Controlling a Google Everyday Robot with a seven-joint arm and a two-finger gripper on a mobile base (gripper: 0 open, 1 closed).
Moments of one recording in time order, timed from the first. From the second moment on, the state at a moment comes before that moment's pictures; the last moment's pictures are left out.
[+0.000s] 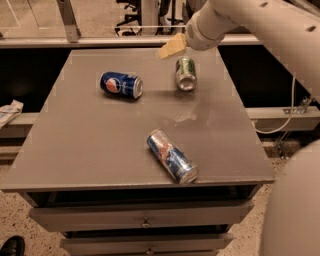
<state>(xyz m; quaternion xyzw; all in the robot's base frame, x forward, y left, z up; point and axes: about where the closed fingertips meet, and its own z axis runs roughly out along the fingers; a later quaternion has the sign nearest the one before) 0.746 -0.108 0.921 -0.16 0.92 0.09 0.34</state>
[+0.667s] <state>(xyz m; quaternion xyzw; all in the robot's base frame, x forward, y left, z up) 0.777 -0.106 0.875 -0.14 0.95 0.05 0.27</state>
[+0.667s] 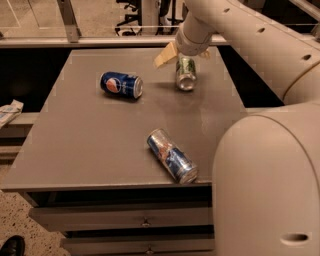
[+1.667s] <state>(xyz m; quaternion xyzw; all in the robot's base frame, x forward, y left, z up) 0.789 -0.122 0.855 -0.15 0.97 -0.01 0.20</state>
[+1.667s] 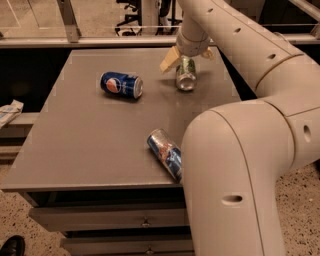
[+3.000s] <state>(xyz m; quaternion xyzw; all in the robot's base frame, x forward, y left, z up) 0.796 -0.125 0.851 -0.14 0.97 -0.04 0.17</state>
